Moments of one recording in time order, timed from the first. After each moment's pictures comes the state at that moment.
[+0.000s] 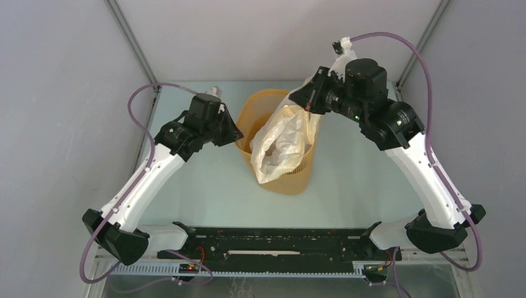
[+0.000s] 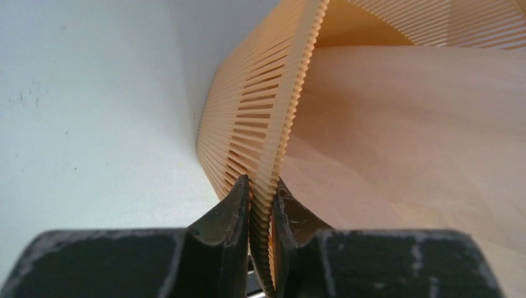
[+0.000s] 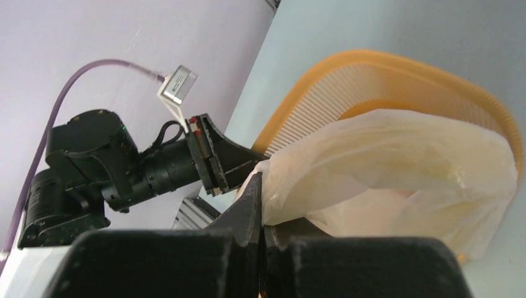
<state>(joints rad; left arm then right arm) -0.53 1.23 1.38 -0.85 -0.01 -0.73 0.69 1.39 1.90 -0.77 -0.03 0.66</state>
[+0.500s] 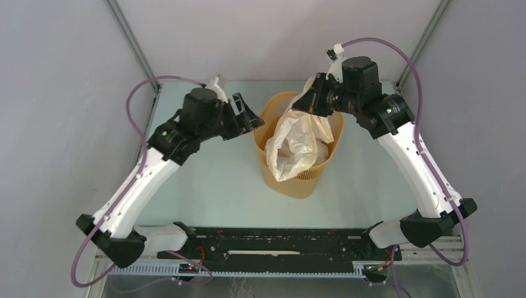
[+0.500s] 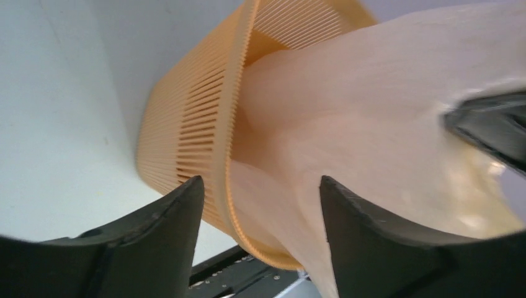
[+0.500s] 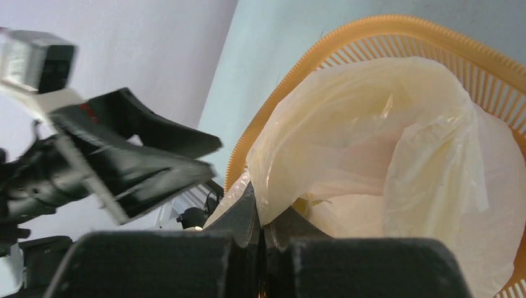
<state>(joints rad) -0.62 1.26 1.47 -0.73 0.05 -0.78 0.54 1.42 1.82 -0.82 -0.25 0.63</state>
